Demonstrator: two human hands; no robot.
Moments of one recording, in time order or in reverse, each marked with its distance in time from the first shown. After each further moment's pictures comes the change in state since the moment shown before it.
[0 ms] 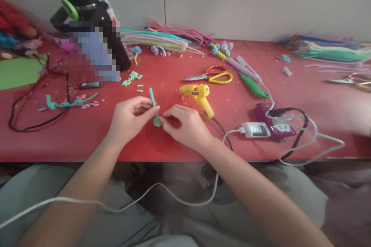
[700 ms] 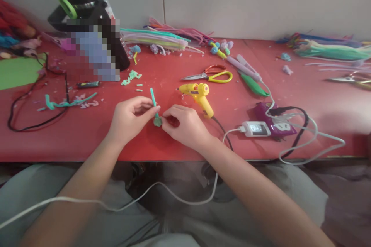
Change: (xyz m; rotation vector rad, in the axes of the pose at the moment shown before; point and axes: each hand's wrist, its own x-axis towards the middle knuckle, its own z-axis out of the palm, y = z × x) left_hand -0.001 0.003 0.002 0.047 -0.008 0.001; right_hand 0.001 0.003 0.004 -0.008 -0.010 0.023
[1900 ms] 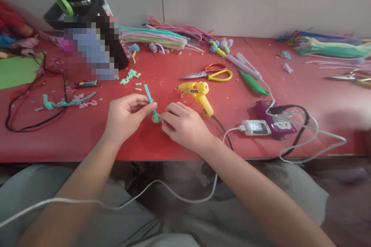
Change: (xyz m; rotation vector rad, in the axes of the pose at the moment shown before) left_hand 0.002 -0.001 -0.003 -0.091 0.043 -0.017; right_hand -0.003 -0.002 -0.003 -0.210 -0.042 -0.209
